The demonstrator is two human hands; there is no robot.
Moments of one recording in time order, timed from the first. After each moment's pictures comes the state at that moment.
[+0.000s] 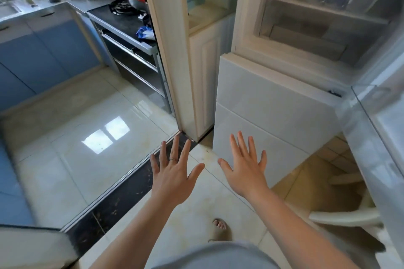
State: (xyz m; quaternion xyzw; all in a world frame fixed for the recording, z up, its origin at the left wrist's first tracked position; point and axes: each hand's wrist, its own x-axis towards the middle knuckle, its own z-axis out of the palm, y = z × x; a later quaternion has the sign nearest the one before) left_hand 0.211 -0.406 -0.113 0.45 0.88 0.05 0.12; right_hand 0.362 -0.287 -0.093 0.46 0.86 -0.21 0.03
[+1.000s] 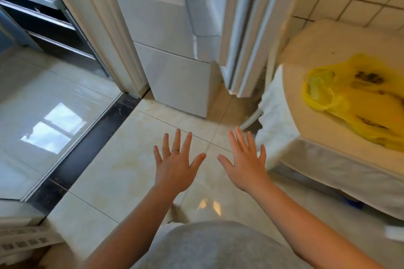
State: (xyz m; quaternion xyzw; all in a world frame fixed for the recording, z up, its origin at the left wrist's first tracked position) left_hand 0.625 -0.590 -0.147 0.57 0.80 0.00 0.19; right_hand 0.807 -0.528 -0.125 0.56 0.79 -0.23 0.05
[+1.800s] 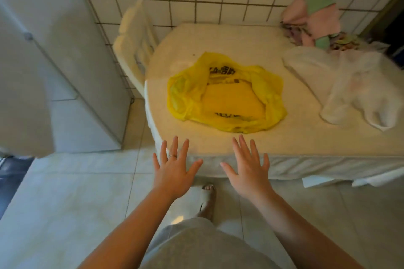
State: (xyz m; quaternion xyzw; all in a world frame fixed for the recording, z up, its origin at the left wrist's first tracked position) left_hand 0.978 -0.422 -0.157 0.73 0.65 0.00 0.22; right_hand 1.183 -0.454 -0.132 0.74 0.64 -0.20 -0.02
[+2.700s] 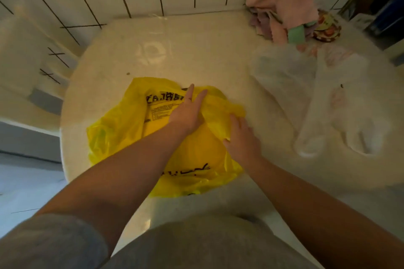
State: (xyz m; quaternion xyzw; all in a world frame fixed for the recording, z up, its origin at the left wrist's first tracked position) left_hand 1.251 -0.063 -0.169 0.82 0.52 -0.04 0.24; right_hand 1.395 -0.189 -0.172 0.81 0.55 -0.19 -0.01
